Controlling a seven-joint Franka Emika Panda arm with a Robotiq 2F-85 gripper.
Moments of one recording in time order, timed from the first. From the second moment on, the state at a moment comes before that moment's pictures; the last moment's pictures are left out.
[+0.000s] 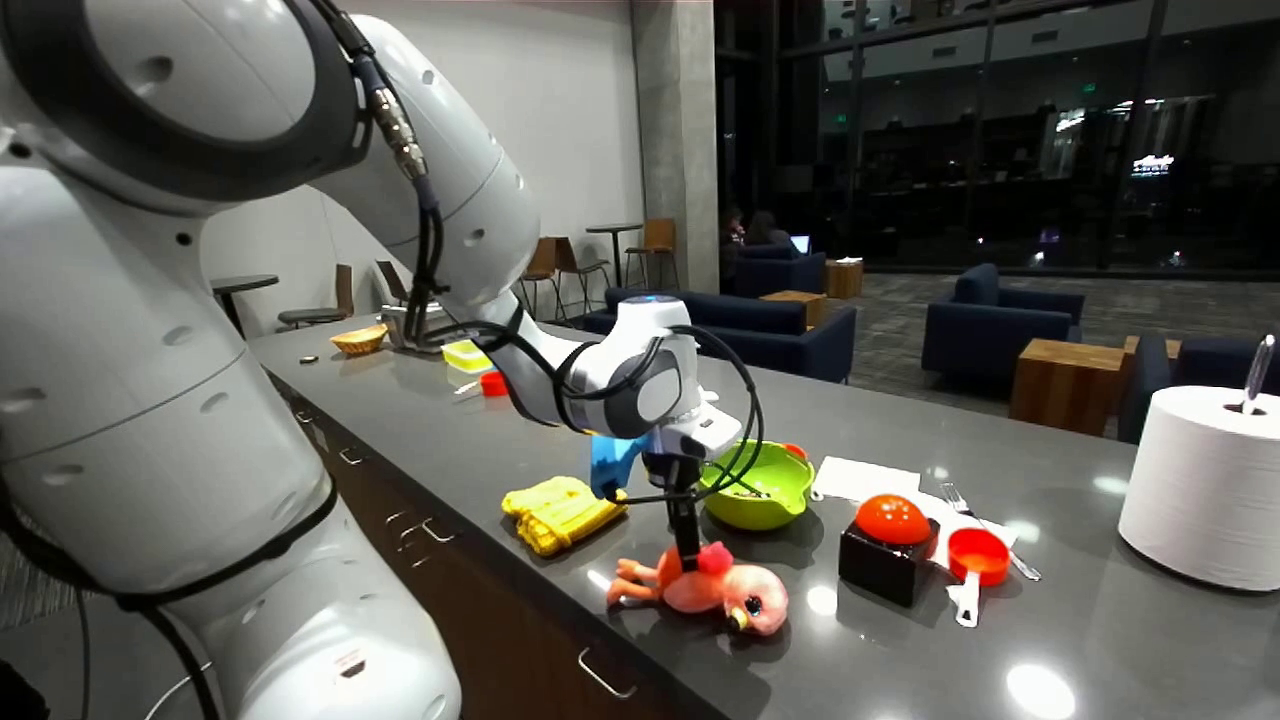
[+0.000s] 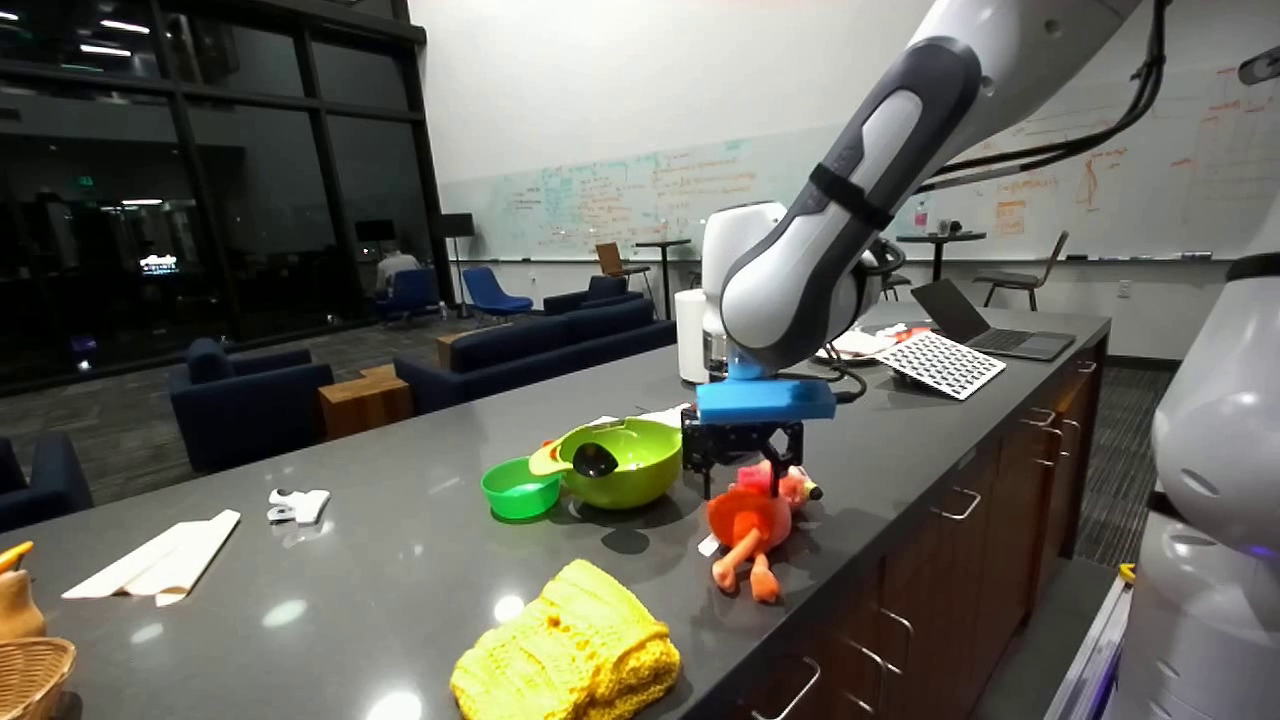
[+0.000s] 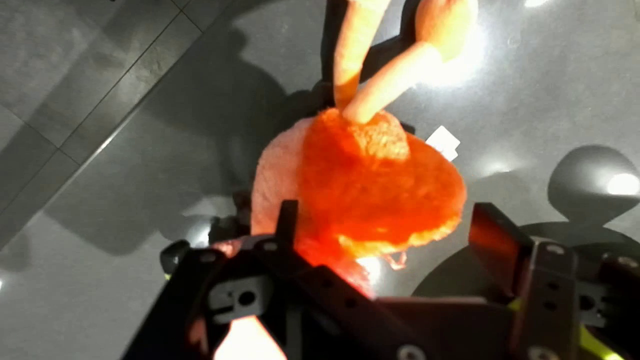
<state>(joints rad) -0.01 -0.24 0.12 -2.72 -0.04 2.57 0.85</state>
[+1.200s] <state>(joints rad) 0.10 -0.13 0.22 -2.25 -0.16 2.26 0.52</state>
